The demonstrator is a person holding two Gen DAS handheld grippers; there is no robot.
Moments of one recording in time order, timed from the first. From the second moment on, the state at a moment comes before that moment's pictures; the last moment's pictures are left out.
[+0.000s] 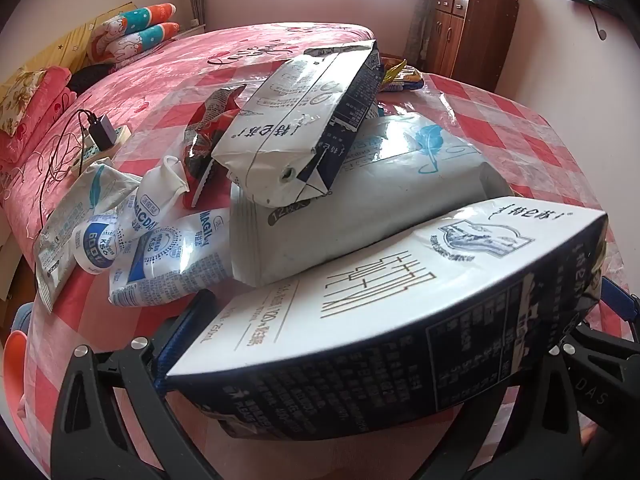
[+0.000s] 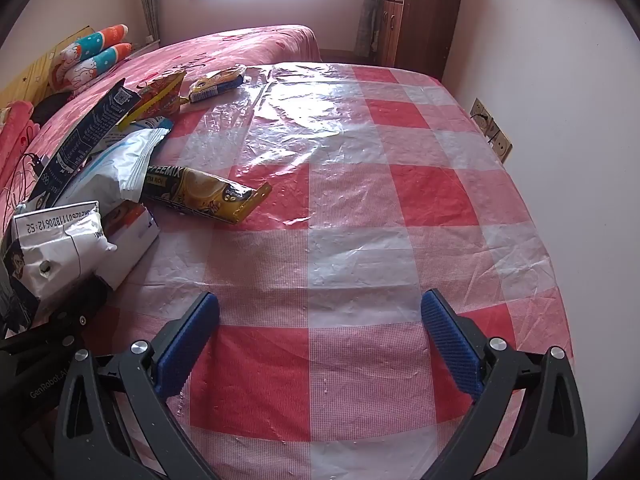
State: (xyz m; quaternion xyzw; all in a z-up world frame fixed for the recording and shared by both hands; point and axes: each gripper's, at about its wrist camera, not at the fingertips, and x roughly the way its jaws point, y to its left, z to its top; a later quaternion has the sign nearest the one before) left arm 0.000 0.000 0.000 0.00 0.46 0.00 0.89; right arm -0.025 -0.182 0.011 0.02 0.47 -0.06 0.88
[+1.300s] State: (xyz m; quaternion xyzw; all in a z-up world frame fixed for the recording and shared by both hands) left arm -0.025 -0.003 0.002 0.00 0.45 -0.01 0.89; right arm -0.043 -0.196 0.014 0.06 0.45 -0.05 0.89
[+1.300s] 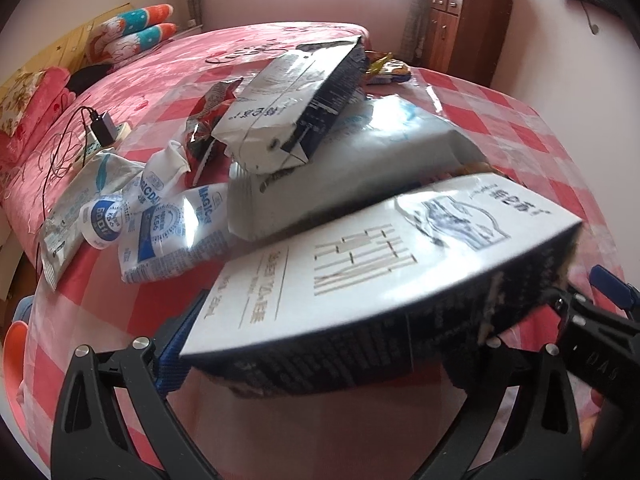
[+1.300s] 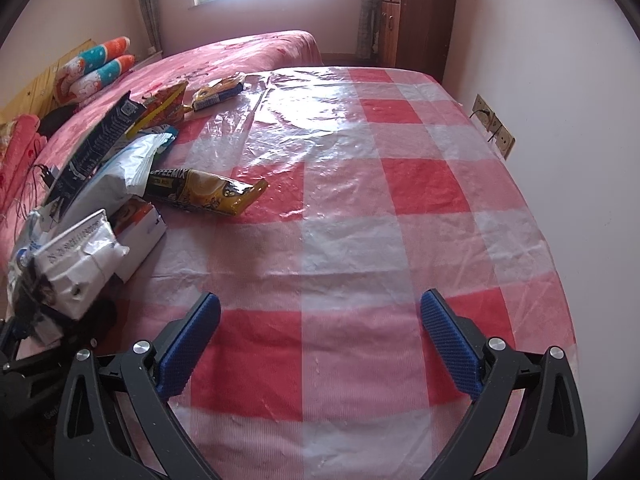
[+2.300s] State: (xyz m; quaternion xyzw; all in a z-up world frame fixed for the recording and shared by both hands) left arm -0.148 0.035 0.109 0.01 0.27 -0.07 0.96; right arm -0.179 -0.178 0.134 0.06 0.24 -0.09 0.97
